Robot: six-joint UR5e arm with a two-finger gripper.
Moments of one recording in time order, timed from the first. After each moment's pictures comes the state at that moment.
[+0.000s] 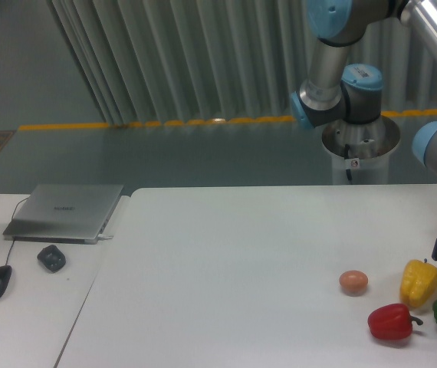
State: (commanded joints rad) arm 2.55 -2.03 -1.46 -1.08 1.50 1.41
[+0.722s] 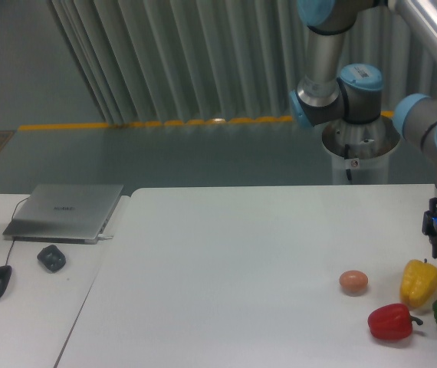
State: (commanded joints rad) arm 2.49 -1.92 -1.43 -1.30 1.66 1.56
